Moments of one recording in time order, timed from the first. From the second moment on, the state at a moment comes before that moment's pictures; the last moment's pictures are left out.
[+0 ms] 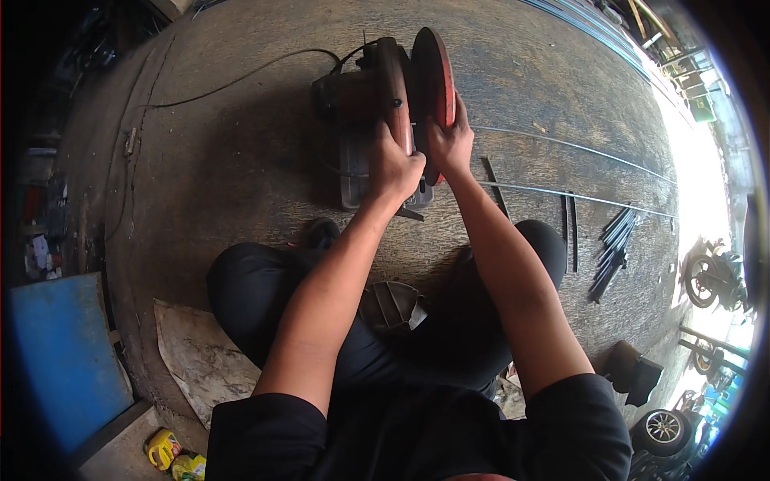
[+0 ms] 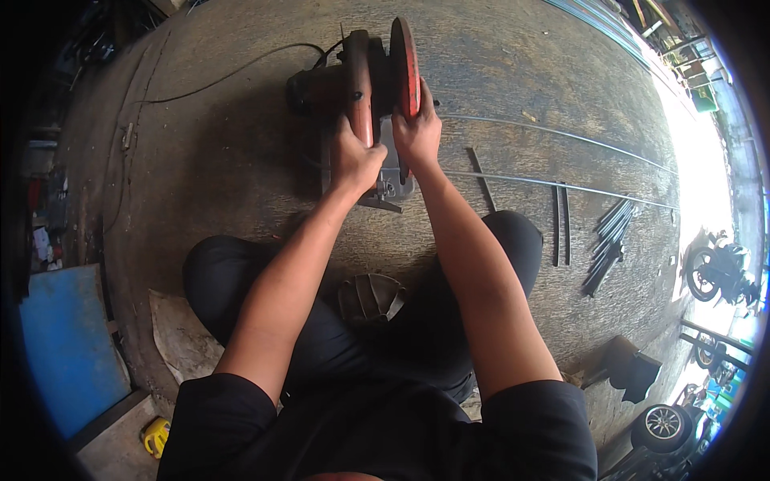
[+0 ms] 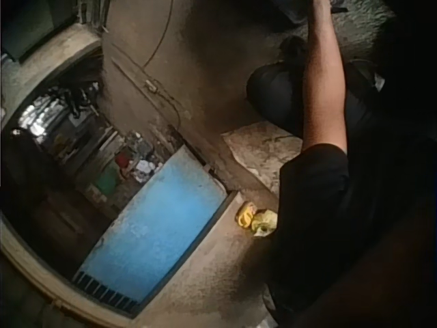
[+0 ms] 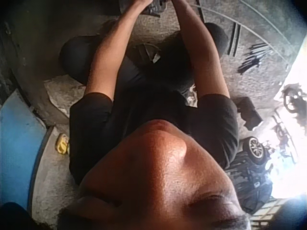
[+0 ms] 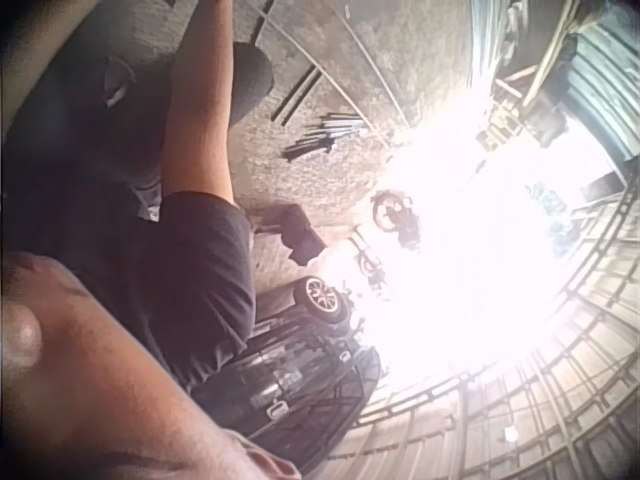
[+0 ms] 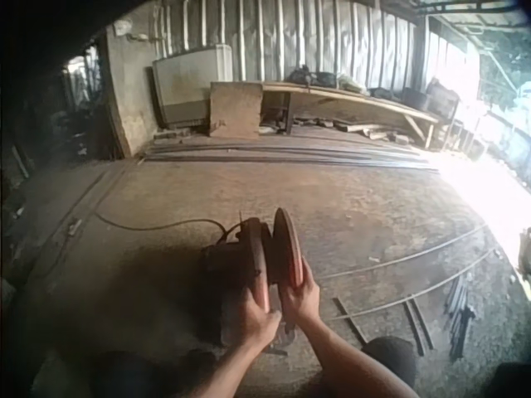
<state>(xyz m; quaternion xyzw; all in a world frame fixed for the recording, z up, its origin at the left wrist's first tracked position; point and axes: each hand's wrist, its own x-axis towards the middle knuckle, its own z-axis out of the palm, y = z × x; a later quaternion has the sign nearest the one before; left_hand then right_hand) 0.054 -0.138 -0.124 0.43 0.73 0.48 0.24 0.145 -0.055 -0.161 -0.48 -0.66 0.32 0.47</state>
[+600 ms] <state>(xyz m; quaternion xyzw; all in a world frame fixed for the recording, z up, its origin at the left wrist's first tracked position) 0.056 -0.140 -0.139 0.42 0.74 0.47 0.21 0.145 -0.059 -0.175 -0.50 -0.67 0.28 0.47</state>
